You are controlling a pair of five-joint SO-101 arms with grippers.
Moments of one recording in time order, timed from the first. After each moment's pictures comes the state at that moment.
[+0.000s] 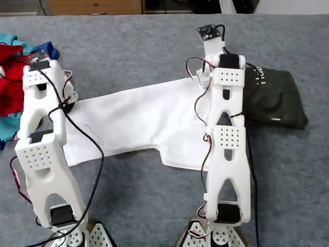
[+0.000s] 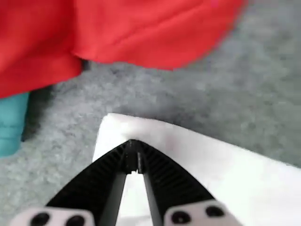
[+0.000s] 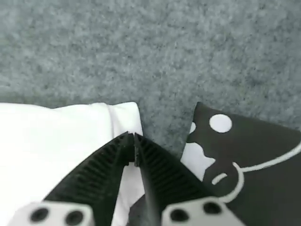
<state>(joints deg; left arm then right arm) -16.8 37.9 -25.8 78.5 9.1 0.2 80.0 -93.1 89.8 13.1</state>
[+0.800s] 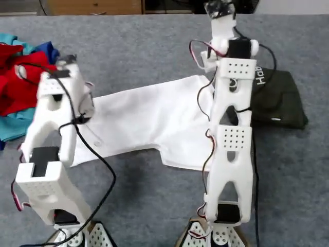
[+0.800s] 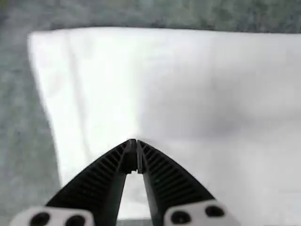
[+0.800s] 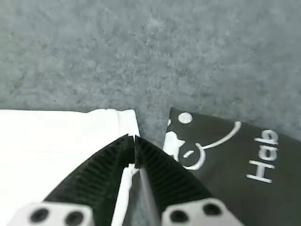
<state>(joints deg) -7.3 14.8 7.7 69.4 0.5 -0.5 67.6 -93.5 95.9 10.0</state>
